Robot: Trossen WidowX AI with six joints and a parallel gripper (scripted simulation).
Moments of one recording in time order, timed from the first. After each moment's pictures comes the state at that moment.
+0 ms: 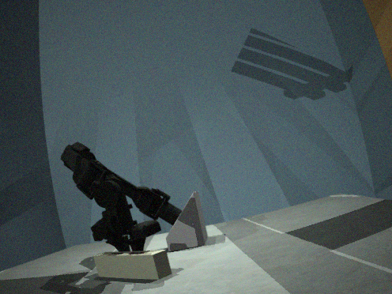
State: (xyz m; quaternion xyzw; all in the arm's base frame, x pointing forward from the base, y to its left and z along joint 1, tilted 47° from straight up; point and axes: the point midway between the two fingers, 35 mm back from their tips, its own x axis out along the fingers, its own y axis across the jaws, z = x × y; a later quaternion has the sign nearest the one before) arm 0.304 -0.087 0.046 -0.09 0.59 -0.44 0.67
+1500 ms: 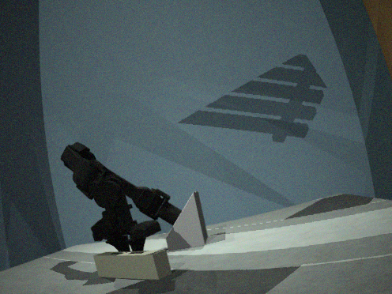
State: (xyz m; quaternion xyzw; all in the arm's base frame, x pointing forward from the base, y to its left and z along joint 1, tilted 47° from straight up) arm 0.304 -0.088 0.045 -0.09 0.59 -0.43 0.67
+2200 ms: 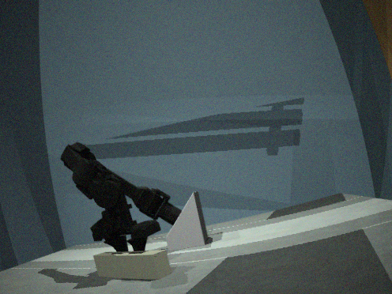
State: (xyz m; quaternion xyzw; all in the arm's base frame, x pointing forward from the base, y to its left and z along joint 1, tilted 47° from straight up) arm 0.304 -0.088 0.045 -0.09 0.59 -0.43 0.67
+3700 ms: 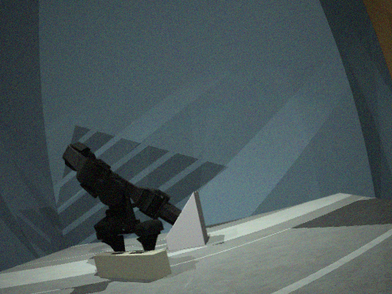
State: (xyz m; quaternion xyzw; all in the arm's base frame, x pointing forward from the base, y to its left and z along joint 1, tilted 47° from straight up) arm 0.296 -0.083 0.041 -0.09 0.58 -0.44 0.68
